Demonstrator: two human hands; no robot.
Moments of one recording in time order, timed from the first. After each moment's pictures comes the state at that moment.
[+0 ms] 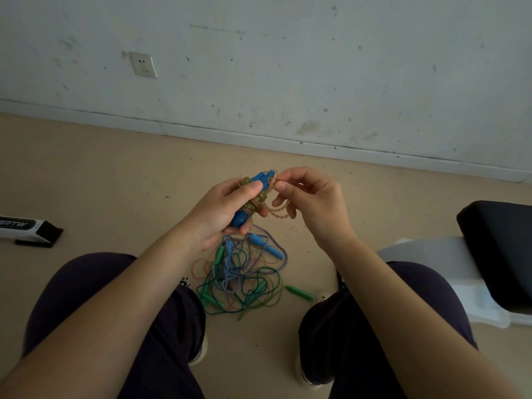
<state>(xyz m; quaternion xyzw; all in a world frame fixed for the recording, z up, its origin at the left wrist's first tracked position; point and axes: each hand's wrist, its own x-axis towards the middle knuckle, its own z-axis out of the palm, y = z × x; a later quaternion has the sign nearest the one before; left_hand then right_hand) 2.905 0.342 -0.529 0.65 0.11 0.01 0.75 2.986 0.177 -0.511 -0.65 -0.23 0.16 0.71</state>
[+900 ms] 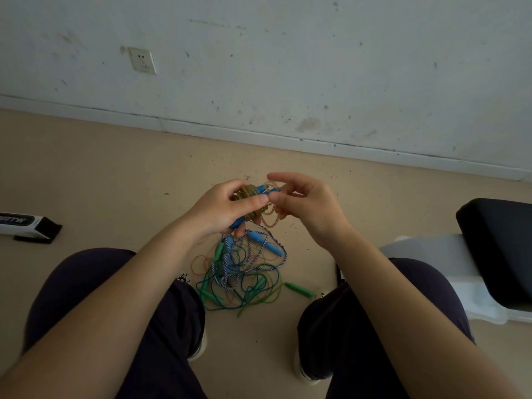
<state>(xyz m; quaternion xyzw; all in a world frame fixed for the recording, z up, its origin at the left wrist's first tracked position) 2.905 0.350 -0.532 0.77 0.13 -0.04 0.62 2.989 0.174 -0.516 -0.70 -0.23 0.24 0.64</state>
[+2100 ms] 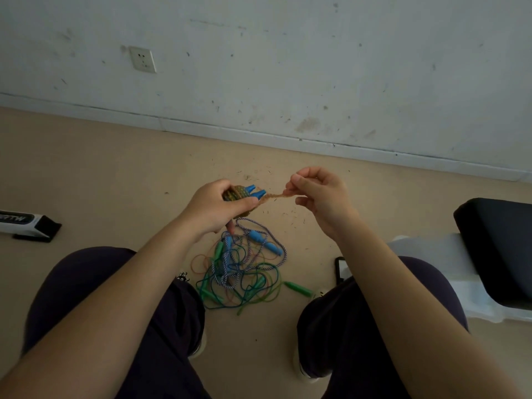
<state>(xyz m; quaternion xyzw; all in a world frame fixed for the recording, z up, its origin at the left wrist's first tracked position) 2.903 0.359 -0.542 0.83 0.22 0.00 0.51 3.013 0.168 -0.525 -0.65 -0.11 0.24 0.71</state>
